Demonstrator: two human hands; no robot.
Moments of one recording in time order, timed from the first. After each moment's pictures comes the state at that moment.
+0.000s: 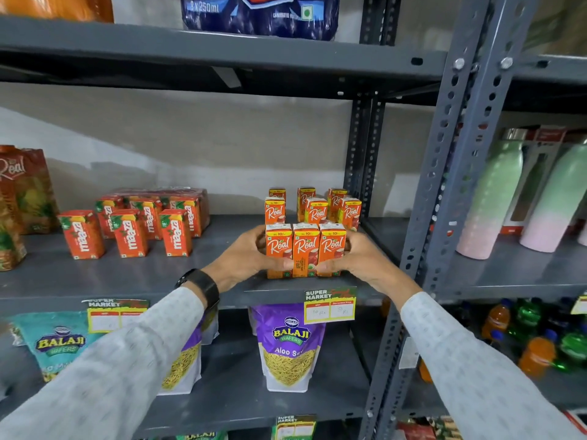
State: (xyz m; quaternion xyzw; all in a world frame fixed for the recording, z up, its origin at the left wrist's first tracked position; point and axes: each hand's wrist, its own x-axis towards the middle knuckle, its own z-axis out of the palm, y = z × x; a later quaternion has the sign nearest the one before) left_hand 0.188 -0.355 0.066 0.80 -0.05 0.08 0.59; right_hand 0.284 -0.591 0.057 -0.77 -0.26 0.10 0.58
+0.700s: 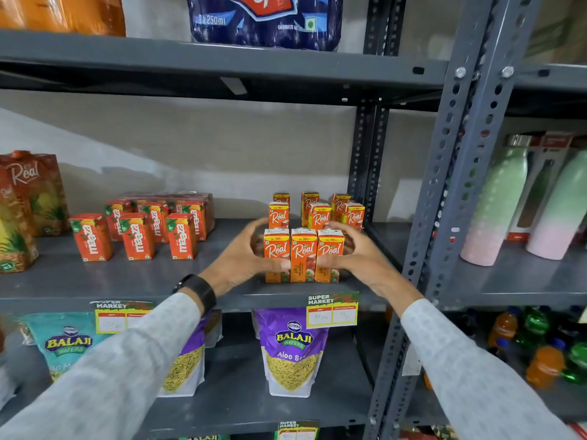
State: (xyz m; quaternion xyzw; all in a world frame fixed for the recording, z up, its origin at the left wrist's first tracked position) left_hand 0.177 -0.348 0.071 0.81 -0.03 0.12 0.58; right_hand 0.280 -0.589 0.061 -0.75 -0.29 0.06 0.59
